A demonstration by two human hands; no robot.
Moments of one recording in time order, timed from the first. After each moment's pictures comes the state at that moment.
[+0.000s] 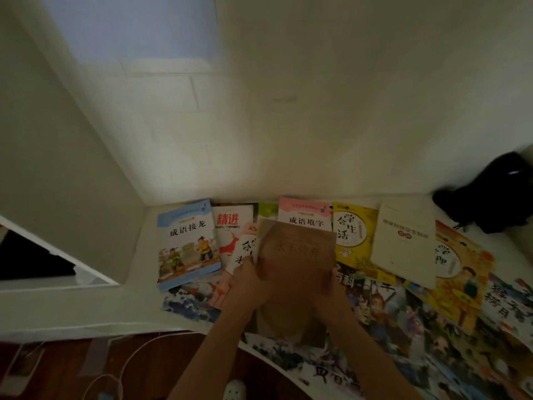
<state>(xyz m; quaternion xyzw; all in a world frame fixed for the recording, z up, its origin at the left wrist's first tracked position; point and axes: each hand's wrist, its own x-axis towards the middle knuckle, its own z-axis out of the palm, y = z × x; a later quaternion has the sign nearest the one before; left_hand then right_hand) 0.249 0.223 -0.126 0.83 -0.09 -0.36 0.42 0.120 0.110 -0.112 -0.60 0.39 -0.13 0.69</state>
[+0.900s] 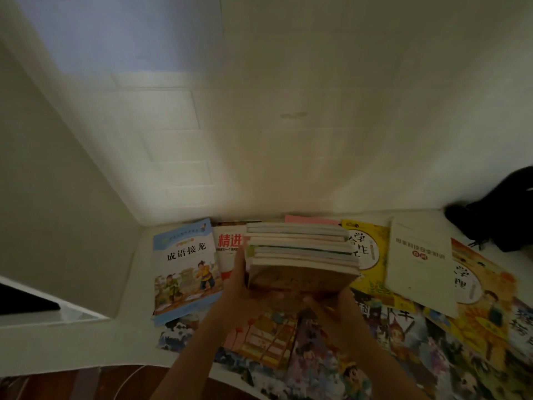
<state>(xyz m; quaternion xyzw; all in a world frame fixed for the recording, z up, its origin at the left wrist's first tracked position) 0.300 0.236 -0.117 0.68 -0.27 -0.31 0.60 0.141 0.089 -0.113 -0.75 0.27 -0.14 0.58</state>
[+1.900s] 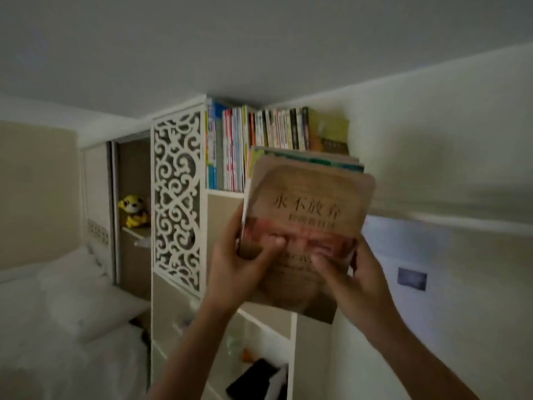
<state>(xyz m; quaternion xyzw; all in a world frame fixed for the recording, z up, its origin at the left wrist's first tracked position) 0.193 0.496 0.371 0.67 -0.23 0.38 0.59 0.200 0.312 0.361 -0.67 -0.28 -0.24 0.65</state>
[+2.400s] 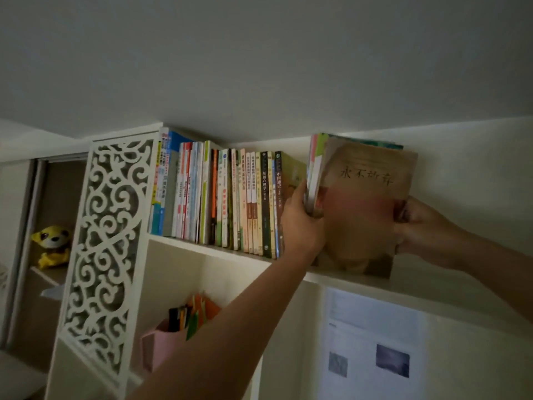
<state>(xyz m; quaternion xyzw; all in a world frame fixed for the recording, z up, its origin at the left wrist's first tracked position) 0.375 0.370 0.517 0.62 -0.24 0.40 0.63 0.332 0.179 0.549 -0.82 -0.21 -0.20 0.49</state>
